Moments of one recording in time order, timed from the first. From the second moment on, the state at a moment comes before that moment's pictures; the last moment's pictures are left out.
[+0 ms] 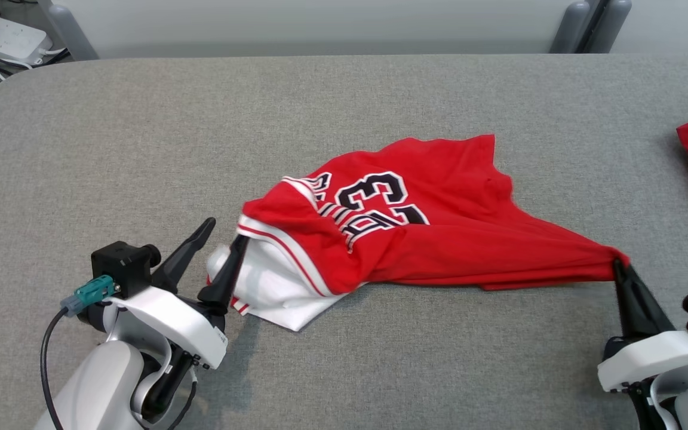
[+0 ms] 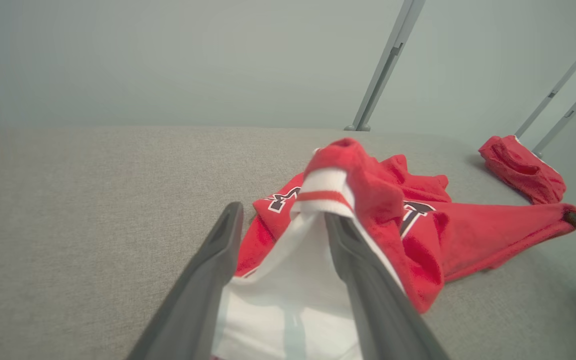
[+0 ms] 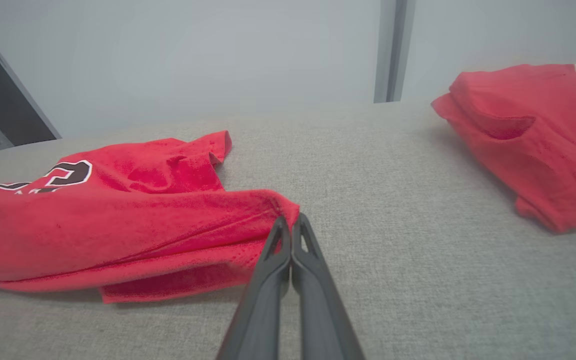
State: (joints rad) left arm -0.34 0.30 -0.43 0.31 -0.66 -0.11 -0.12; right arm -0.20 -0.21 0.11 0.43 0.38 0.13 -0.25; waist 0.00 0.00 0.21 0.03
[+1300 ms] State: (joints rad) left arm -0.20 0.43 -0.58 0.40 -0.54 -0.08 -0.15; right arm -0.22 -0.09 -0.02 0.44 0.22 0.13 -0.25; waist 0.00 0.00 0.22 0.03
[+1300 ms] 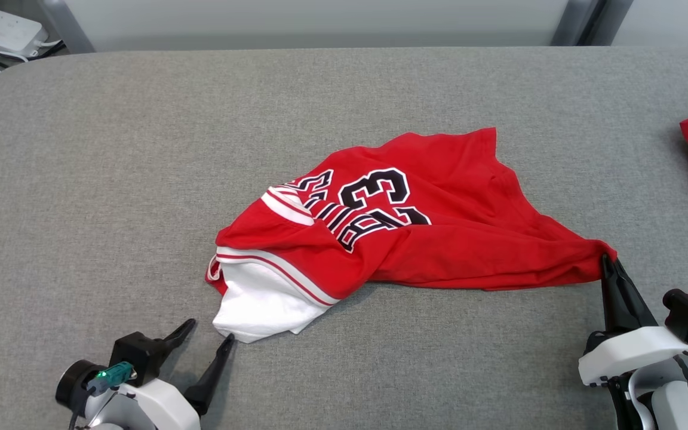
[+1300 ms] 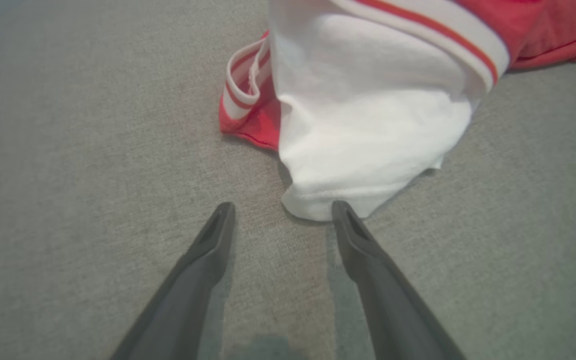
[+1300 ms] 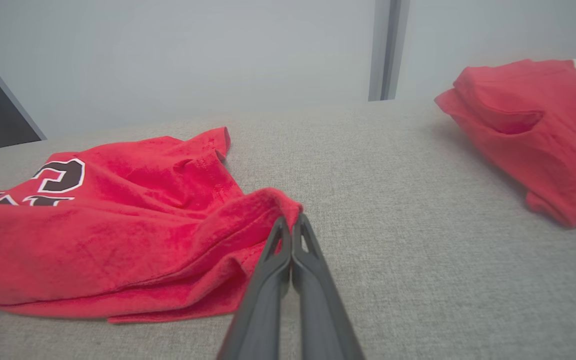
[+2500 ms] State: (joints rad) left arm -0.21 0.50 -0.16 -0.20 -1.05 -0.12 -0.25; right arm -0.30 -0.23 0.11 0.21 0.50 0.13 -0.25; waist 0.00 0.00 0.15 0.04
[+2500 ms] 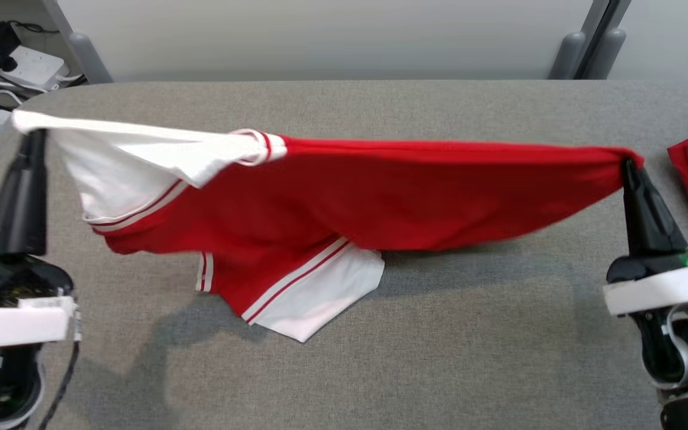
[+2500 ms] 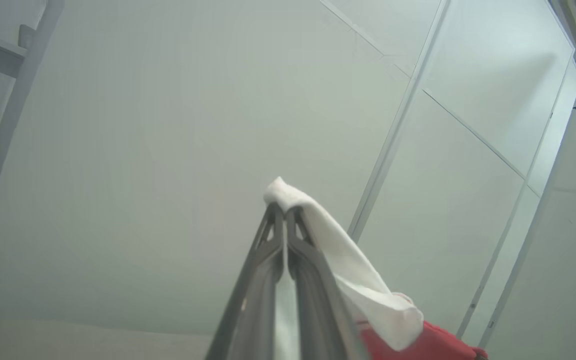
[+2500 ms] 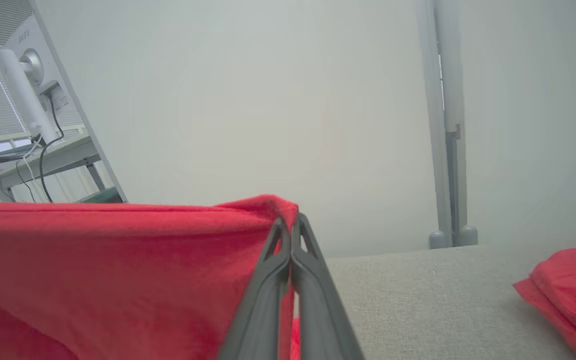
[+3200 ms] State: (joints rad) left arm -0.59 0.54 -0.02 -0.57 -1.48 0.09 -0.03; right arm -0.54 -0.67 0.01 -0.24 0.98 0.13 -0.24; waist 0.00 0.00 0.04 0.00
